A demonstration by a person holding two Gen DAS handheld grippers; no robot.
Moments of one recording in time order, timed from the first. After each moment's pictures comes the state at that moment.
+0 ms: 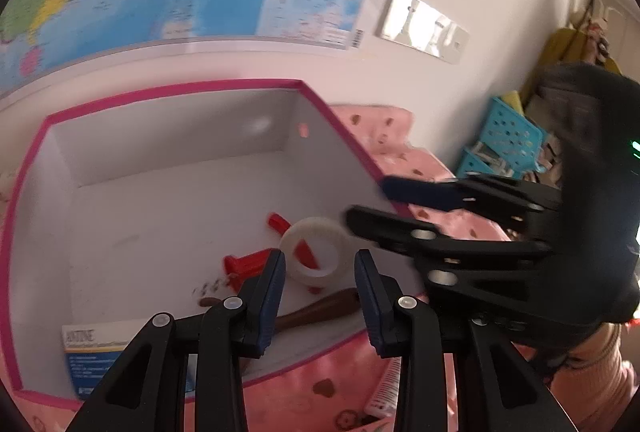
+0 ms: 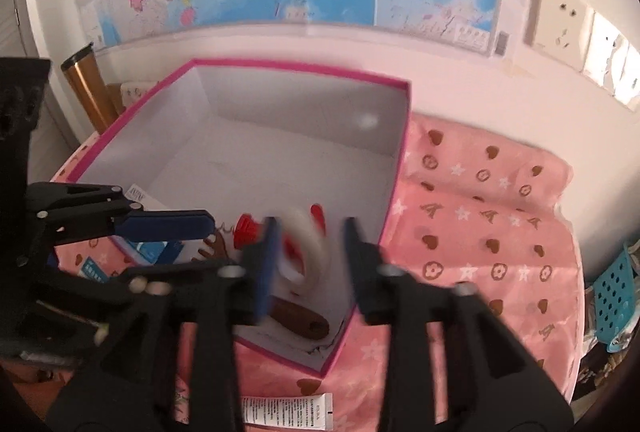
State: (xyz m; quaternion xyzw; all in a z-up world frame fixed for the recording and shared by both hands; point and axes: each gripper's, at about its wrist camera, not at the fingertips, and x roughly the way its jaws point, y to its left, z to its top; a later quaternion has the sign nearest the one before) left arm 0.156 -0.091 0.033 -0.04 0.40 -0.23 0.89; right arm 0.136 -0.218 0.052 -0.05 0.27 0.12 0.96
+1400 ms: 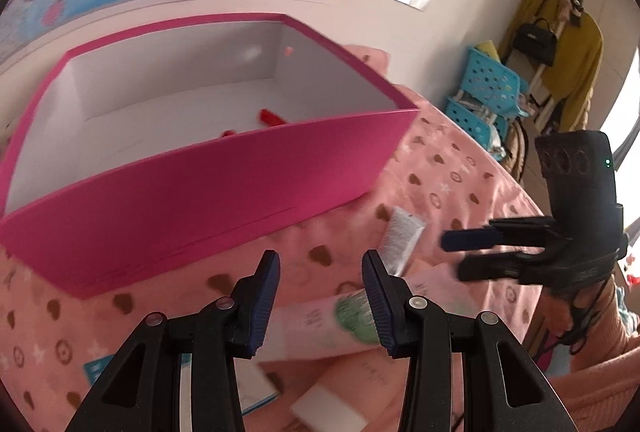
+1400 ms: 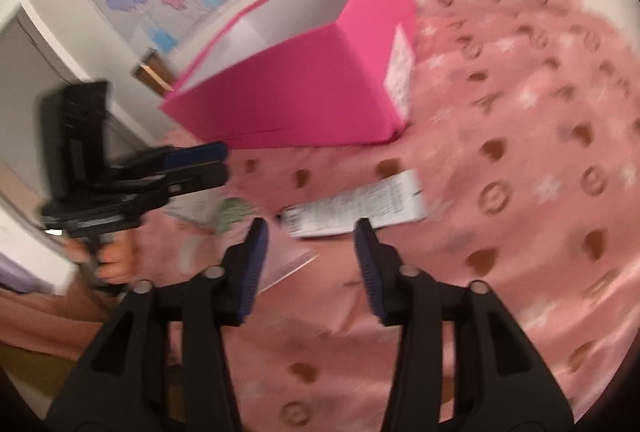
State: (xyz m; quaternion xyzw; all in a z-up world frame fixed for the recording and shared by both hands) left arm 0.073 -0.061 -0.010 0.00 0.43 -0.26 0.87; right arm 0.030 -0.266 -0.055 0.17 0.34 0.27 0.89
